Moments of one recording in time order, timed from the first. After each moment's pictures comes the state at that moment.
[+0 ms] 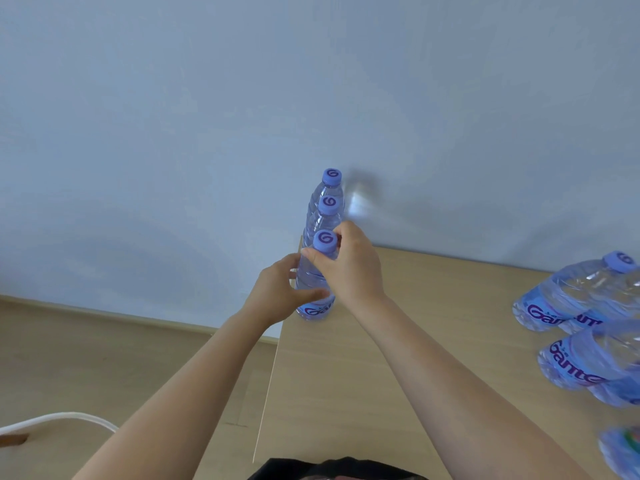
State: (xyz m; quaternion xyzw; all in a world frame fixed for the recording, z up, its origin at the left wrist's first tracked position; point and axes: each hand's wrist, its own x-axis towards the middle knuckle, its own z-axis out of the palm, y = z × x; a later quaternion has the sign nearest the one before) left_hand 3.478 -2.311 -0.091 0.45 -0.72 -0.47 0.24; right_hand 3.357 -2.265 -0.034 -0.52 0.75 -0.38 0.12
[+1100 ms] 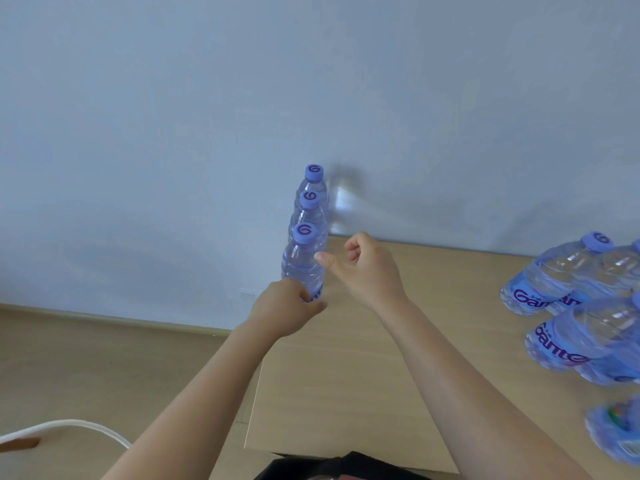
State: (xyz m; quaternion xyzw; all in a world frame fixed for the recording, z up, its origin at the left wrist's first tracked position) left_hand 3.456 -2.271 -0.079 0.53 -0.77 -0.34 0.05; right_hand 3.316 -2.224 -0.034 -0.48 0.77 -0.36 0.21
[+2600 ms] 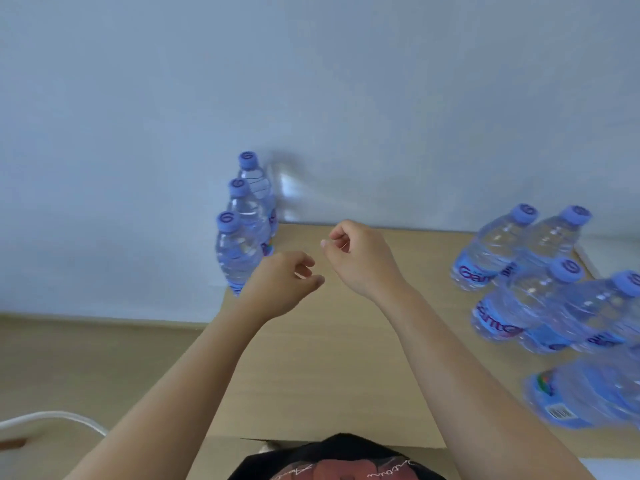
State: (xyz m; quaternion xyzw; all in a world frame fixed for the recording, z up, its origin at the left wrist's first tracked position) left_hand 3.376 -2.228 -0.041 0.47 -0.79 -0.36 0.13; right_hand 3.243 -2.173 -0.009 -0.52 0.76 -0.34 0.19
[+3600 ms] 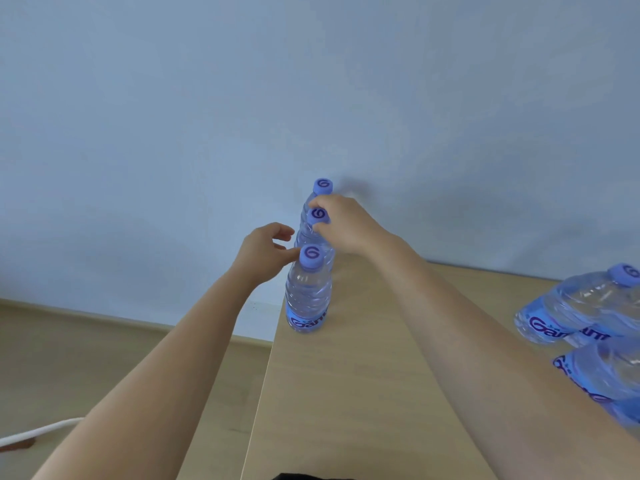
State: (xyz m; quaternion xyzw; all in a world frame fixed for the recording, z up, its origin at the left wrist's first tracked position) left_hand 3.457 -2.368 -0.050 0.52 -0.70 -0.41 0.24; right_hand 3.307 -2.328 0.015 -0.67 0.69 -0.17 0.20
